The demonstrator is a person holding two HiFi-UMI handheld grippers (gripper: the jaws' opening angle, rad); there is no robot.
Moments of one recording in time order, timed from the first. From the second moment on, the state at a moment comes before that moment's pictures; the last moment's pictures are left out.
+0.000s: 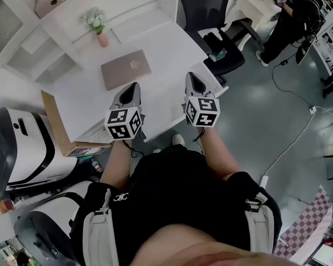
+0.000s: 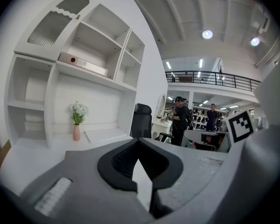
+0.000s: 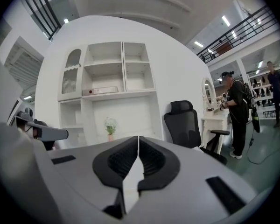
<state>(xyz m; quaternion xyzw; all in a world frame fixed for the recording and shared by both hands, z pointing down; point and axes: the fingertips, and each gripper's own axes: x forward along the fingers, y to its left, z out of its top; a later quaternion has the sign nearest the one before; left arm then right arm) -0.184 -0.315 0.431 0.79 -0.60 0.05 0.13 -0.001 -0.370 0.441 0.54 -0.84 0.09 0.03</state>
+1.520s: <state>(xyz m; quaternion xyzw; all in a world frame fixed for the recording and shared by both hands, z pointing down) -0.224 -0.327 0.487 0.73 -0.65 0.07 0.19 -0.026 -0.376 0.787 0.38 -0.69 0.43 0.44</state>
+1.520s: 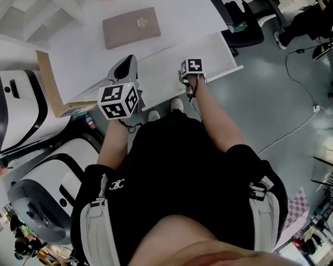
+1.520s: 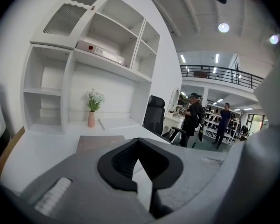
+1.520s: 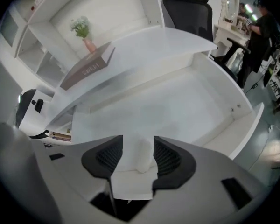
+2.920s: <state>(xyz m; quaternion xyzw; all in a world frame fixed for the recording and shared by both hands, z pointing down) -0.260 -0.334 0.521 0.69 -0.68 0.08 0.23 -0.025 -0.375 0.866 0.30 -0.57 0.46 0.61</state>
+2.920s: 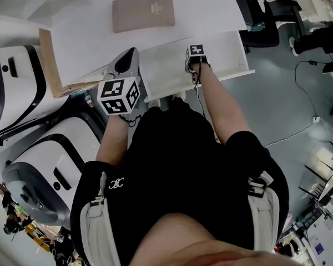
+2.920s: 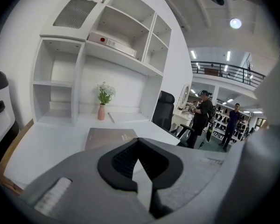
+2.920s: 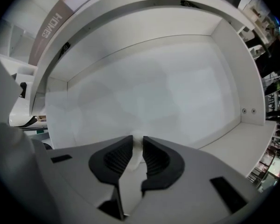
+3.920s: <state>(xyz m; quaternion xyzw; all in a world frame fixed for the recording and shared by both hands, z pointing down) -0.203 -0.335 0.503 0.75 -0.63 0.08 0.20 -0.004 -0.420 0.732 0.40 -0.74 0.37 0.39</state>
